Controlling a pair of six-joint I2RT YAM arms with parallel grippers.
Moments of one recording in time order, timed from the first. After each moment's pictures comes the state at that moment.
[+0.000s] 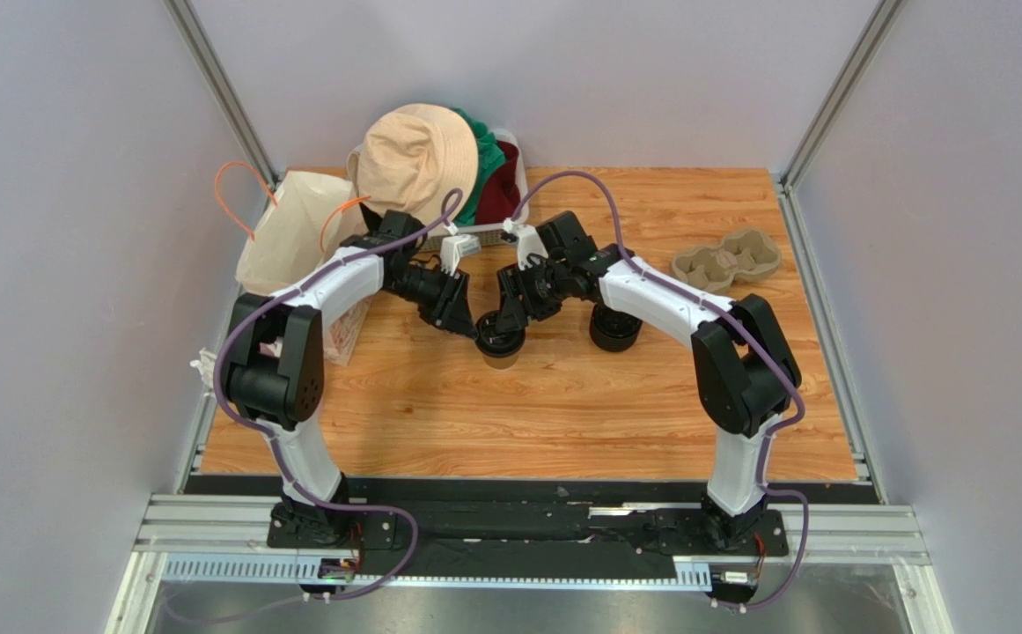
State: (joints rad) left arm -0.28 1.81 1.27 -0.69 0.86 0.30; right arm 0.61 1.89 1.42 -0.42 -0.47 0.17
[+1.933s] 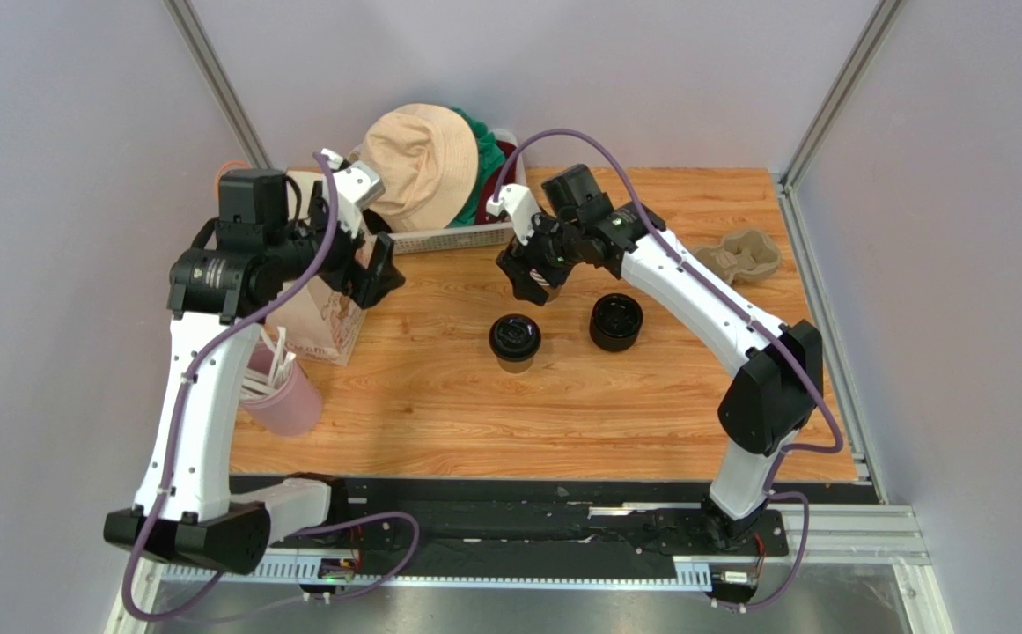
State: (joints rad) left arm -0.13 1.21 1.60 -1.04 0.55 0.40; right arm 0.64 1.78 1.73 -0.78 -0.29 -0.34
